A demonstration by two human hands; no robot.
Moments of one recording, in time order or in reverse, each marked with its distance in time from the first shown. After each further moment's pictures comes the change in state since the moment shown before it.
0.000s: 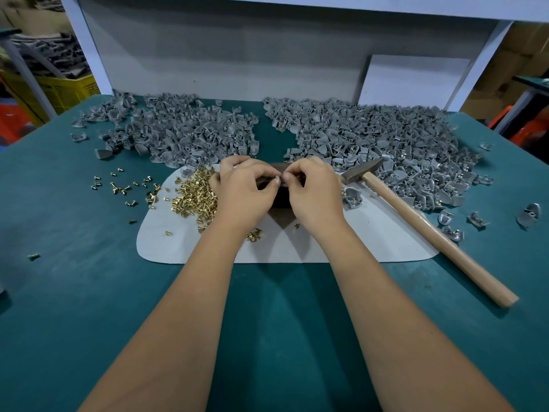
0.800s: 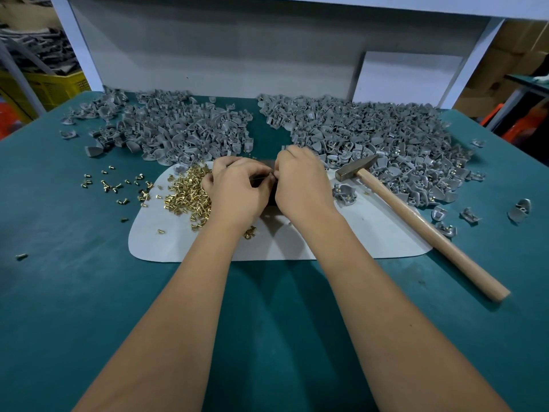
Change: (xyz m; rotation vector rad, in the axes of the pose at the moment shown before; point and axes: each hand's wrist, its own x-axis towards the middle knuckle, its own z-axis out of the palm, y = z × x) left_hand -0.001 -0.001 0.005 0.034 0.010 -0.064; right_hand 0.008 -0.008 0.001 -0.462 -0.060 -0.292
